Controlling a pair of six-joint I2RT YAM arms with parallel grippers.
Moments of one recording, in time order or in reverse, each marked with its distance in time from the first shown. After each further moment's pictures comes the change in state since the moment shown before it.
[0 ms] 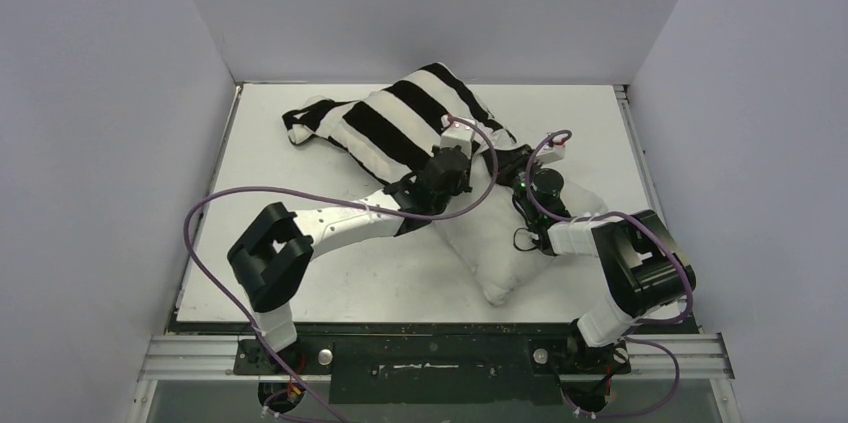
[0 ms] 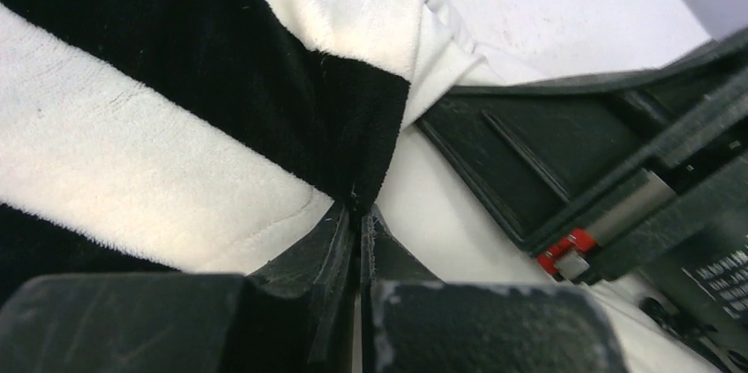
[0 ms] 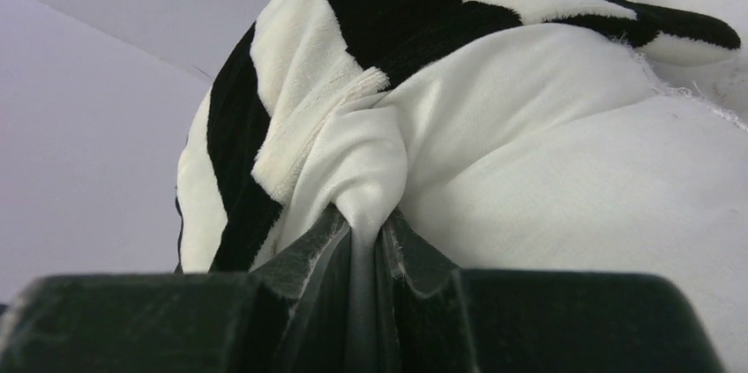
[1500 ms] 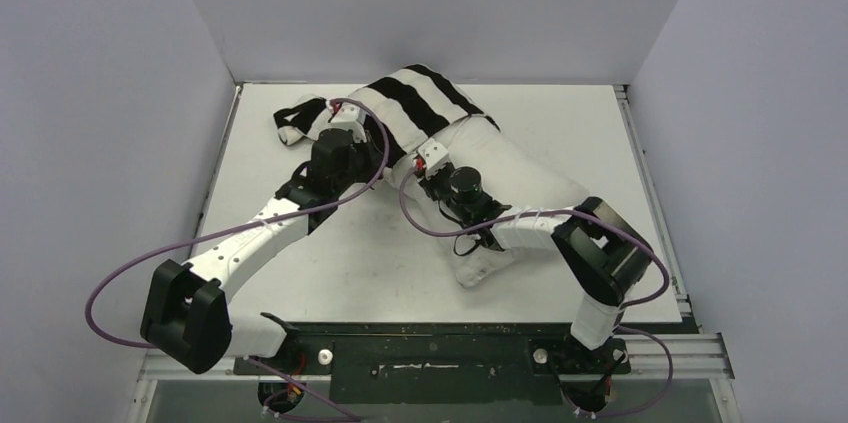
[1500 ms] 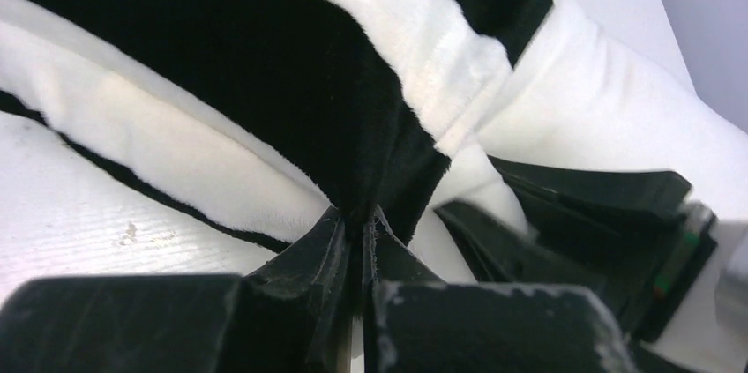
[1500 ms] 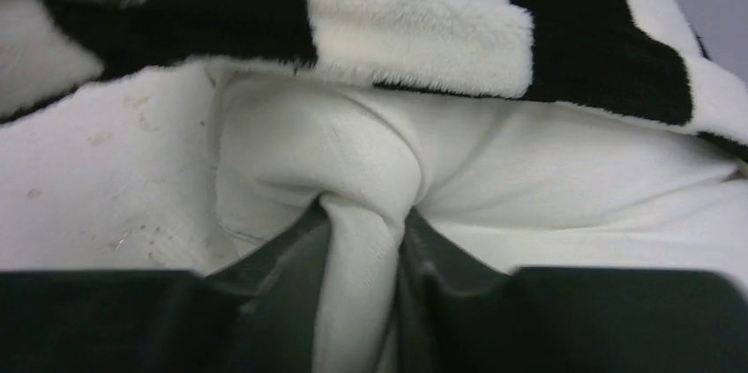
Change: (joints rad) left arm 0.459 -0.458 -0.311 -0.161 0.425 -0.113; right arm 0.415 0.117 0.297 -0.343 0.114 -1.134
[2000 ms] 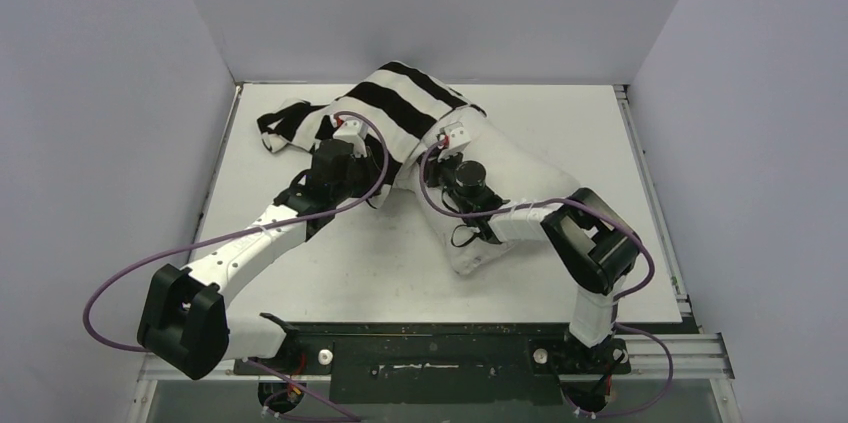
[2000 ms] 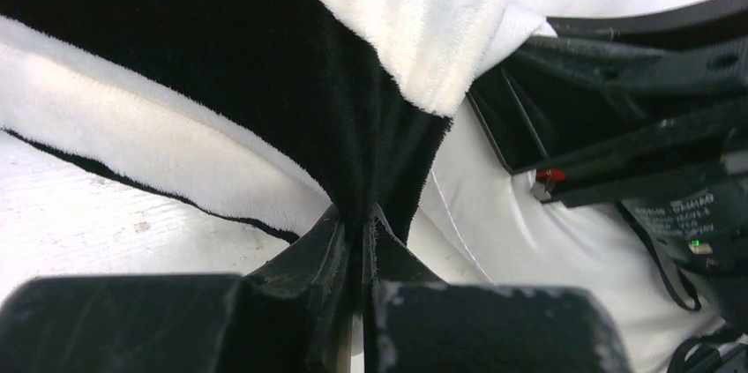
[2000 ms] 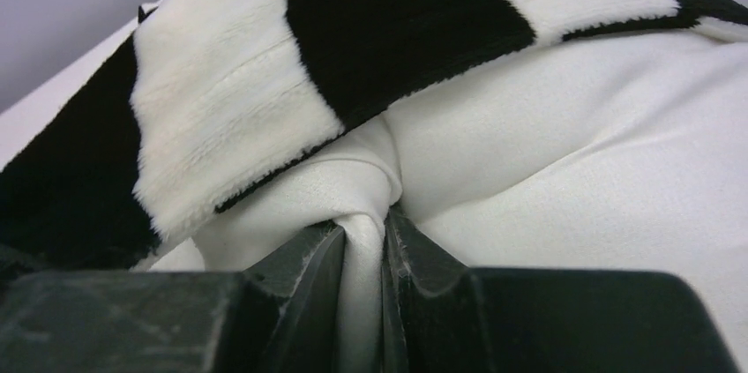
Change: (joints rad) left arm 0.008 -0.033 -0.079 -0.076 0.087 -0.019; right arm -0.039 0.121 0.059 0.198 0.070 0.382
